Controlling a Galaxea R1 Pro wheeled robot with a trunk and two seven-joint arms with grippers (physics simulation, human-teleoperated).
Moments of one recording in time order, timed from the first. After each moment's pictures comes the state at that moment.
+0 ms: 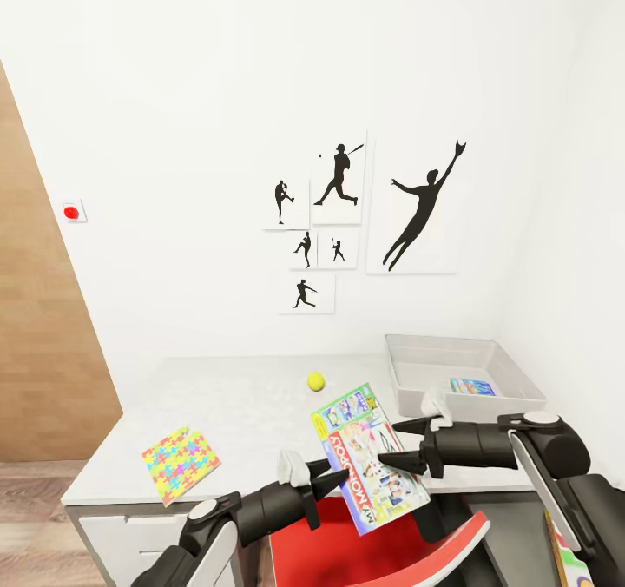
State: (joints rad) left arm -0.25 0.00 -0.41 -1.19 0.53 0.23 -0.81; right arm -0.36 -0.32 0.06 -1.59 -0.07 0.85 1.21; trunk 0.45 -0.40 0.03
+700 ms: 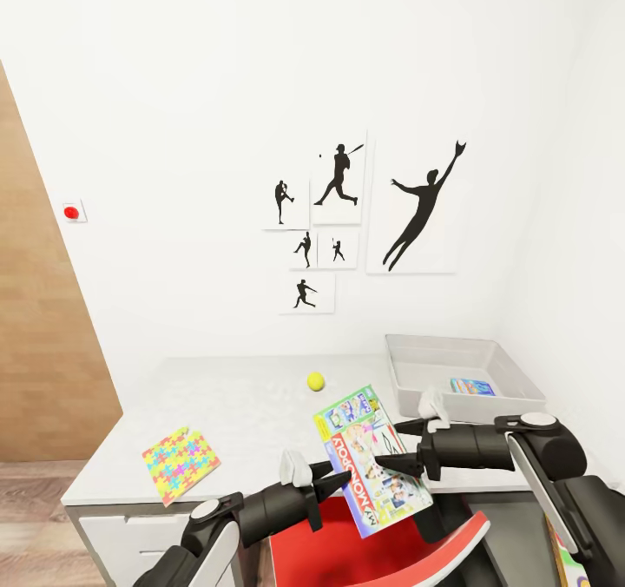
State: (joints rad) left arm -0.25 0.00 -0.42 -1.19 0.53 0.24 -0.81; right arm -0.35 -0.32 0.07 -1.59 -0.07 0.83 1.21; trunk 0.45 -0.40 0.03
